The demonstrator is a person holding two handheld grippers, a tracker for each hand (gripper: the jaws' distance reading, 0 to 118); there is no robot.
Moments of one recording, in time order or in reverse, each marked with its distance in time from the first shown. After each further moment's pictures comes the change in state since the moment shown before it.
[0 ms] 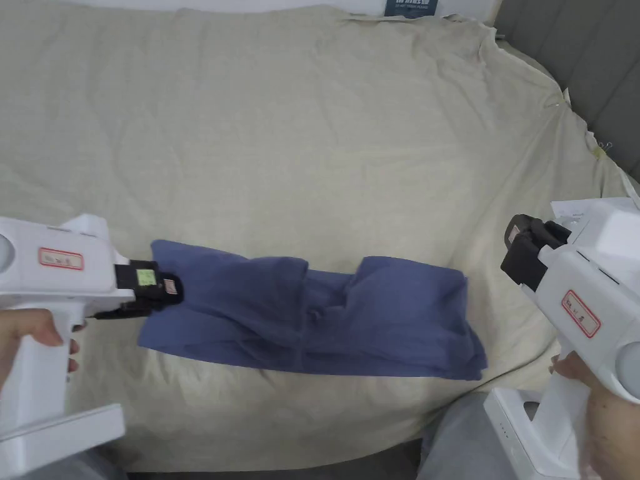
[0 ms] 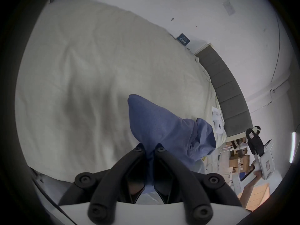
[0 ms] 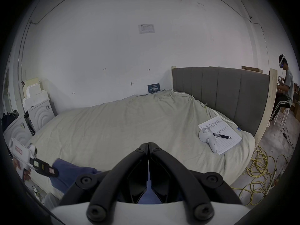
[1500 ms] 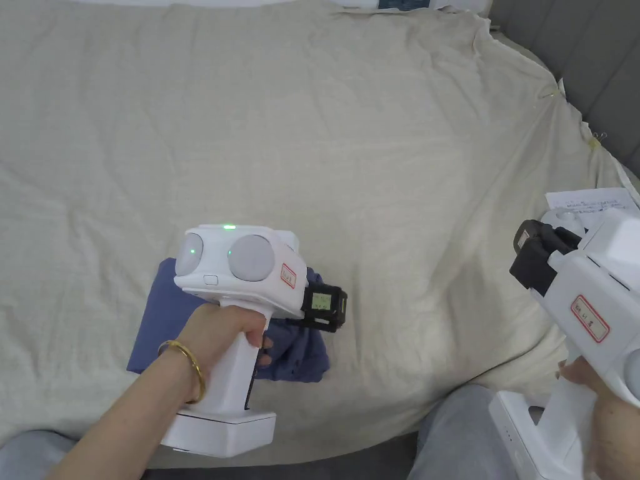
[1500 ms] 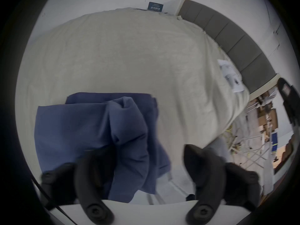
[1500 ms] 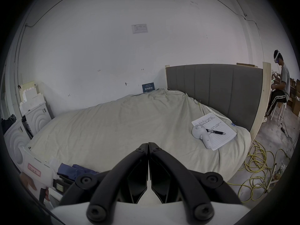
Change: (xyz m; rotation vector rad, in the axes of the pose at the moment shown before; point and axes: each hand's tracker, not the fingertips) left arm 0.152 -0.059 -0.119 -0.192 0.044 -0.362; right arm 0.019 -0.010 0.005 -0.008 -0.035 -0.036
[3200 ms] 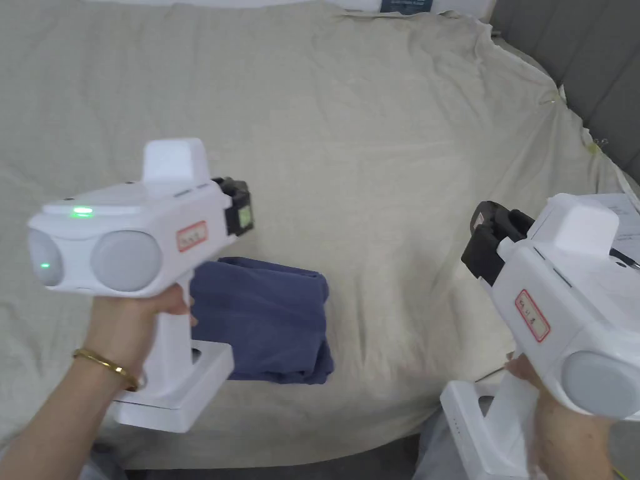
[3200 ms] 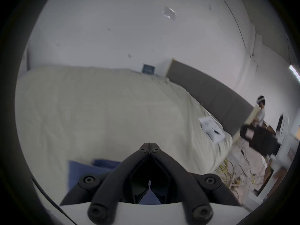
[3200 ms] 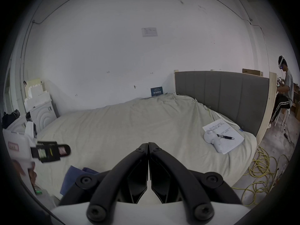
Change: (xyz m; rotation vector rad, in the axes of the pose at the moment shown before) left arm -0.057 -0.007 0.116 0.688 0.115 0.007; right arm -0.071 -0.001 0.010 0.093 0.066 0.028
